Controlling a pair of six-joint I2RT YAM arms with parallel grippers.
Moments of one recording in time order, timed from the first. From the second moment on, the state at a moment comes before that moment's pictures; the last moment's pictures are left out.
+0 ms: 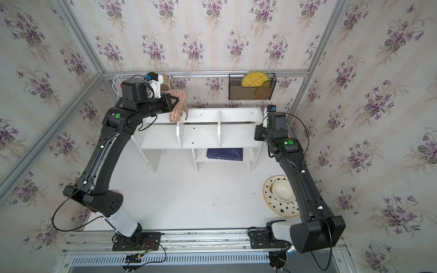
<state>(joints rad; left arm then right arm) -0.30 1.68 2.13 -0.79 0.27 -0.43 0.17 1.31 1.42 -0.67 0.07 0.21</state>
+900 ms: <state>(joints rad) -0.28 0.58 0.87 -0.44 0.53 -0.50 0.30 0.73 0.96 -0.63 -0.08 0.36</state>
